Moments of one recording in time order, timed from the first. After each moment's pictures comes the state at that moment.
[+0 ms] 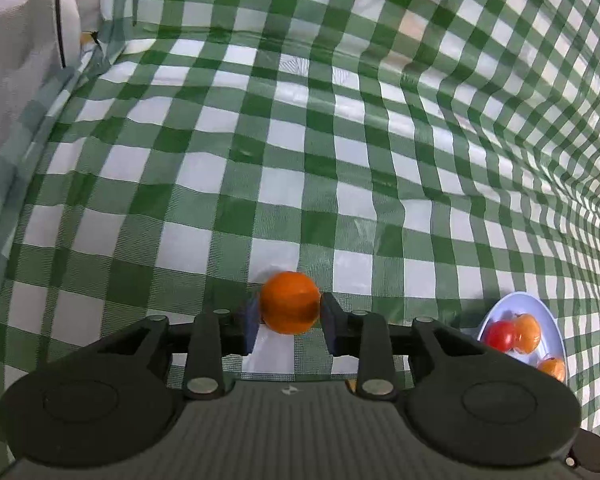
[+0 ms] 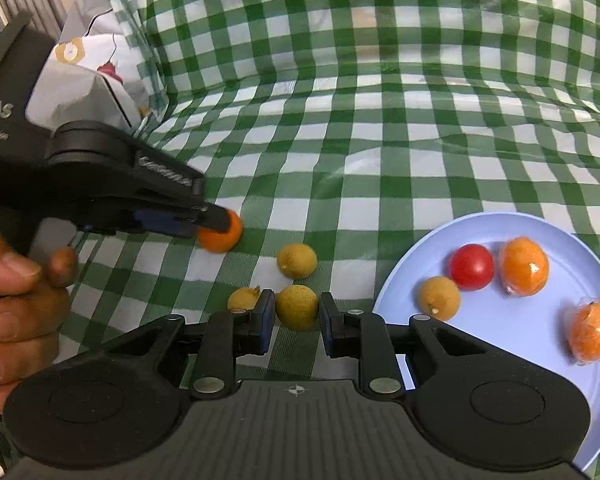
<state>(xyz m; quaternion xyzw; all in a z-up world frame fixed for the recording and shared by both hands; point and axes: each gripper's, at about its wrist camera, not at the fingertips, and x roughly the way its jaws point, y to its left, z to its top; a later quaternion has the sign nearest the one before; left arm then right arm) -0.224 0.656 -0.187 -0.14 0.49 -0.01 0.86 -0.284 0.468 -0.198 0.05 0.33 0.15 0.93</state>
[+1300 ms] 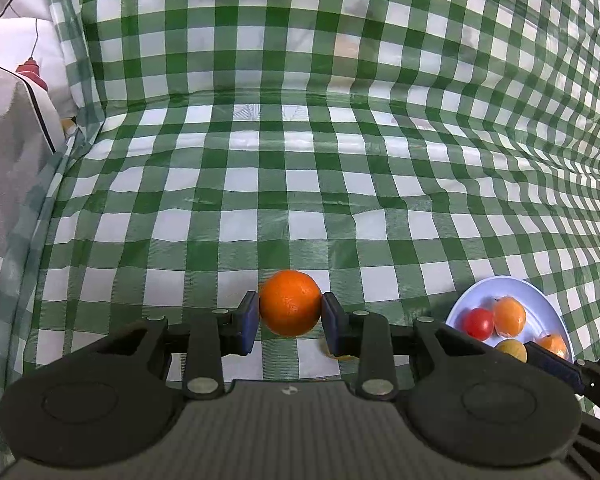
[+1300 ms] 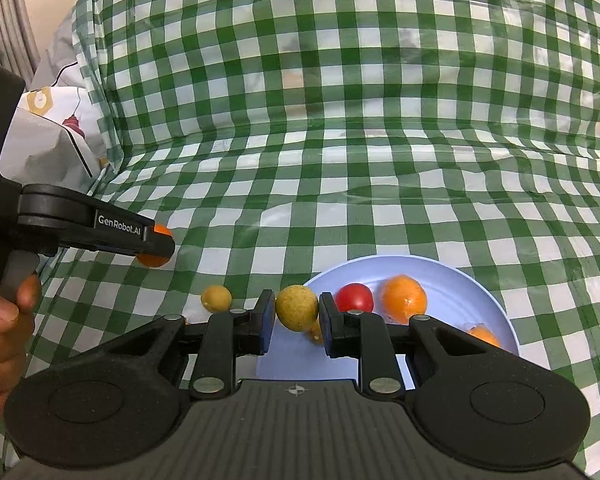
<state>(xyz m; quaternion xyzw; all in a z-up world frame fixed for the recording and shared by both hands) -0.241 0.607 -0.150 -0.04 0.45 -0.01 0.89 -0.313 0.409 -0.171 0.05 0.27 0.09 0.96</state>
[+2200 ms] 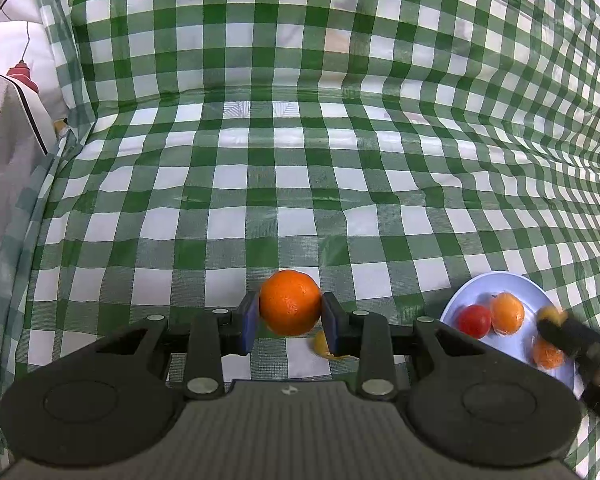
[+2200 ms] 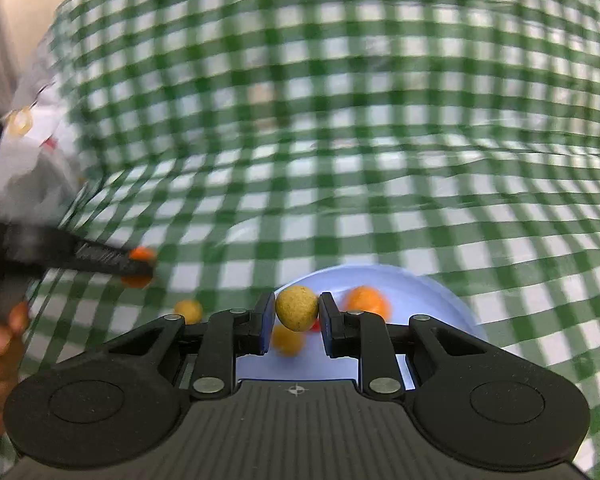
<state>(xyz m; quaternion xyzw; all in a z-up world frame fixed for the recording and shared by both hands) -0.240 0.598 -0.153 -0.04 0.45 -0.01 0.89 -0.316 0.385 -0.167 0.07 0.25 0.04 0.97</state>
